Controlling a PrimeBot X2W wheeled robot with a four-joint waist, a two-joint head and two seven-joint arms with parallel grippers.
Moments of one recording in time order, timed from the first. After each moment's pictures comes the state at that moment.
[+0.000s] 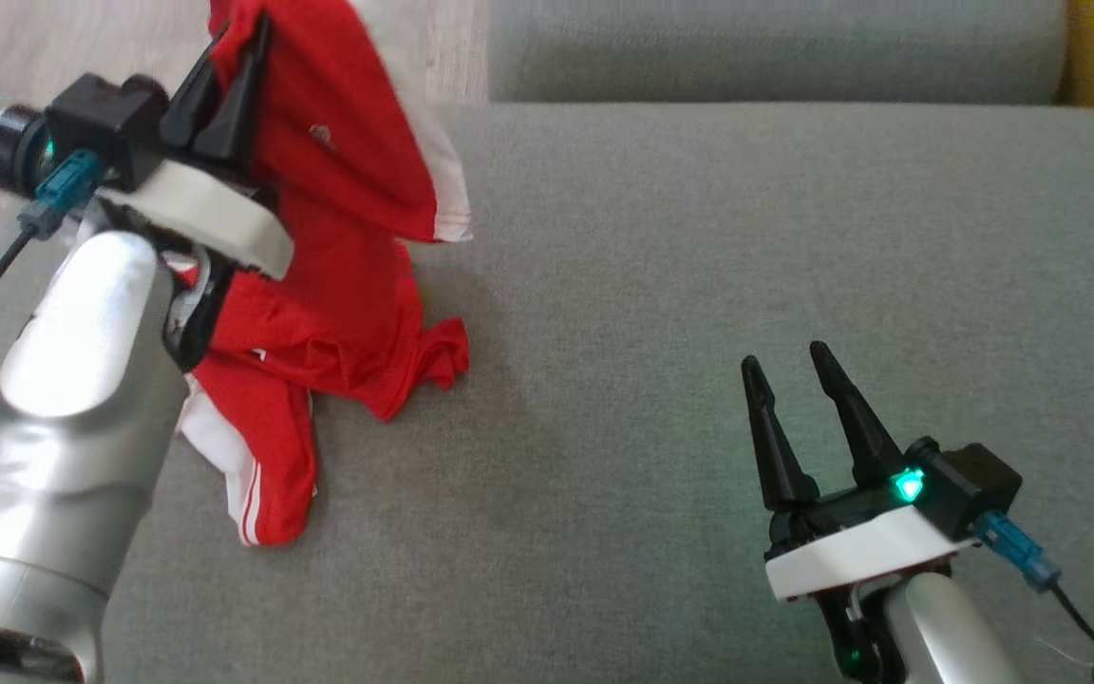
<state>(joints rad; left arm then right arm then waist) -0.88 0.31 -0.51 0.67 -0.42 -0.13 -0.19 -0.09 -0.05 0.26 0.21 0.28 0.13 -0.25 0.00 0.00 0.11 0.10</state>
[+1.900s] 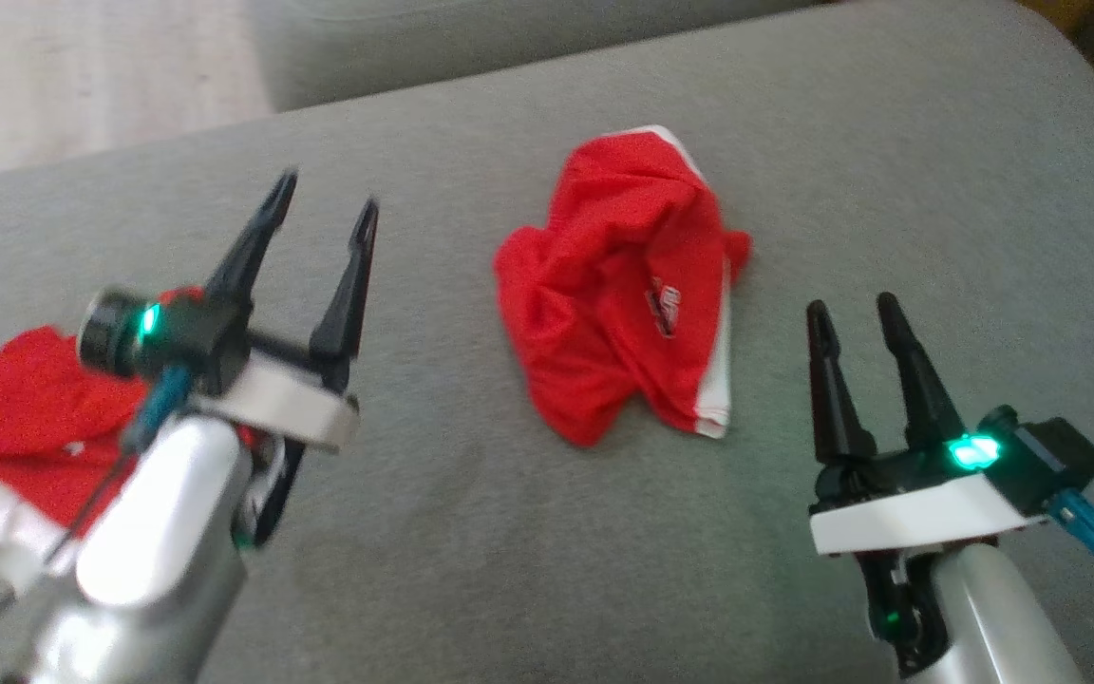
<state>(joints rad) -0.58 0.34 -0.58 0.37 -0.43 0.01 -0.23 -0.11 -0.05 0.19 0.13 0.35 0.13 -0.25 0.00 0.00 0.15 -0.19</state>
